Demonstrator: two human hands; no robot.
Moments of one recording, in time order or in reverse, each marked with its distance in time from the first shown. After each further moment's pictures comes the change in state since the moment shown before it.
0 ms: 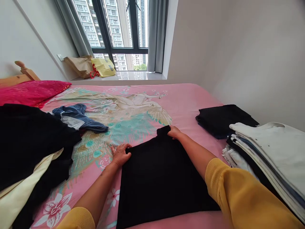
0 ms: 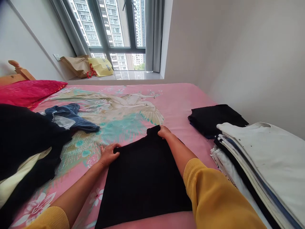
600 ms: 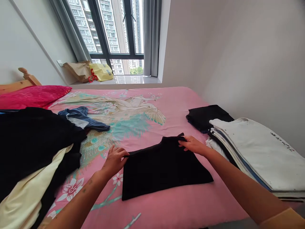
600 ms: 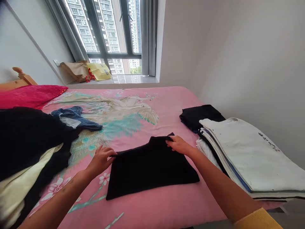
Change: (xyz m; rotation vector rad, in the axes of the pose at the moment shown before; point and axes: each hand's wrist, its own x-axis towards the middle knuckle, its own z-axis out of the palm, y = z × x) left_hand -0.092 0.016 -0.067 0.081 0.069 0.430; right_hand -0.199 0.036 -0.083 0.269 -0.165 -0.218
